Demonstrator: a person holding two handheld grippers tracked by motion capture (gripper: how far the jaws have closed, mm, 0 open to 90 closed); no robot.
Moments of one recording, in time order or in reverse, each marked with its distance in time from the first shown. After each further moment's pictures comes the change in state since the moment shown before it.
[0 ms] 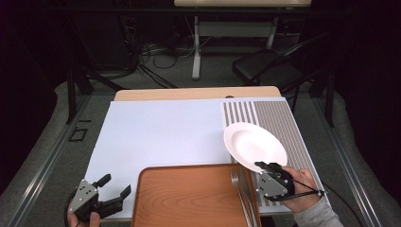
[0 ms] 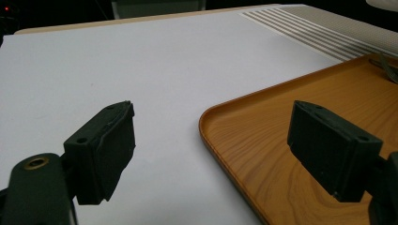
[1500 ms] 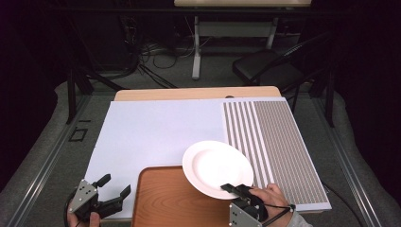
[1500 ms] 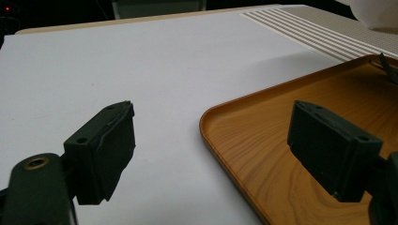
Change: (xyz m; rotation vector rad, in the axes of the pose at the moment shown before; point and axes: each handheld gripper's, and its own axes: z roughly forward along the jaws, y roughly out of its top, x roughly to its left) left arm 0.000 0.000 0.000 -0.001 0.001 -0.001; right arm 0.052 0.074 -0.003 -0.232 0.095 -0.128
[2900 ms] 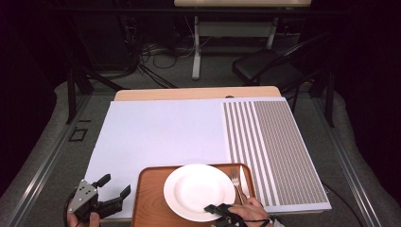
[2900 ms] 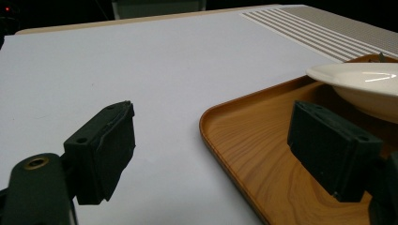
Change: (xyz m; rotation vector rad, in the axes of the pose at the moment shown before) left arm 0.000 0.000 -0.001 0.001 0.002 0.001; right arm 0.043 0.026 0.027 -0.050 0.155 -0.073
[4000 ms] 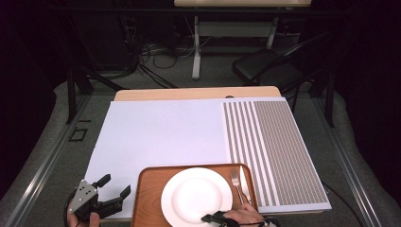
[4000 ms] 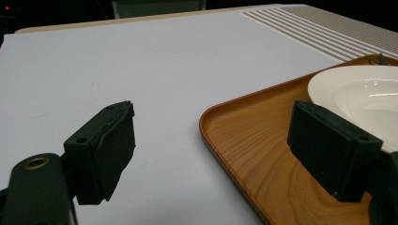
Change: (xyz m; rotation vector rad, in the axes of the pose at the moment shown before) left arm 0.000 -0.001 0.000 0.001 0.000 -0.004; right arm 0.016 0.000 0.013 -0.039 0.123 0.013
